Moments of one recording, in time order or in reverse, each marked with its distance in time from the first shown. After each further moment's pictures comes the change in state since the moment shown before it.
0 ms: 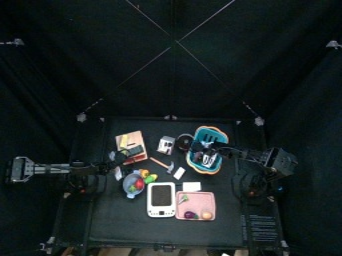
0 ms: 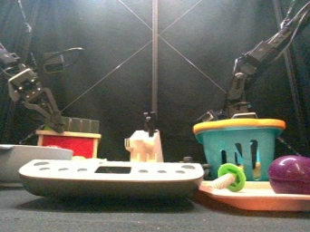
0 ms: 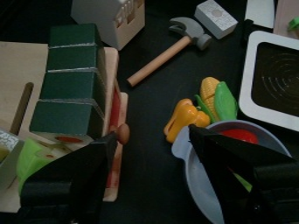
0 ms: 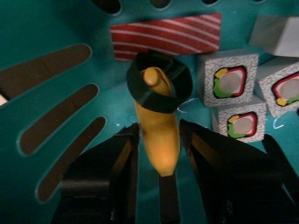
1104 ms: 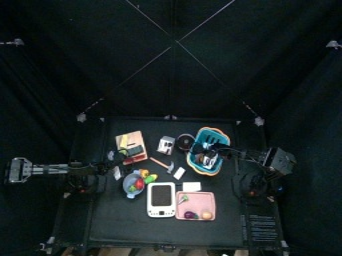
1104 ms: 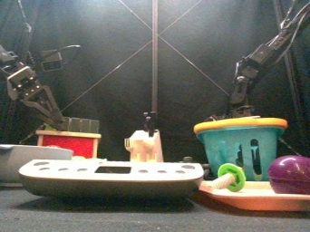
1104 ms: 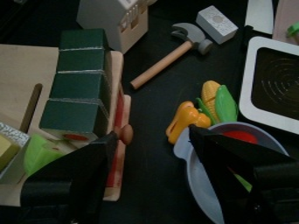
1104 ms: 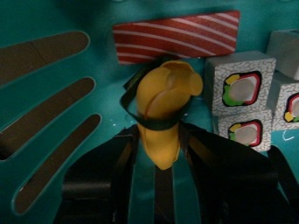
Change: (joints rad) left arm 0.000 -0.026 0.008 0.000 0.014 0.000; right arm 0.002 0.055 0.028 0.017 -0.002 -0.014
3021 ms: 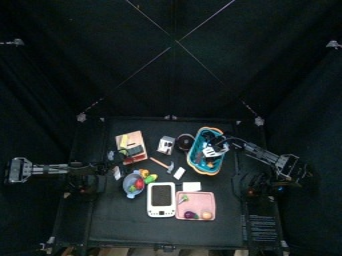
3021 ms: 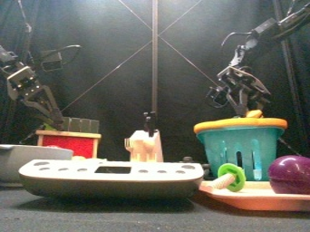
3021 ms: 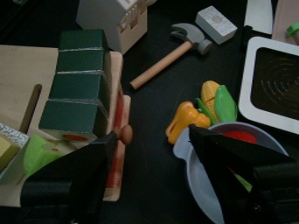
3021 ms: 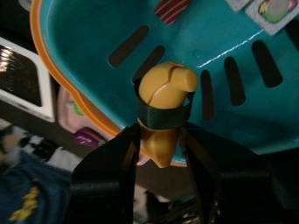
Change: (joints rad) left arm -0.002 0.000 -0.002 0.000 -0.003 0.002; right arm -0.186 -0.242 -0.152 0.402 0.449 0.531
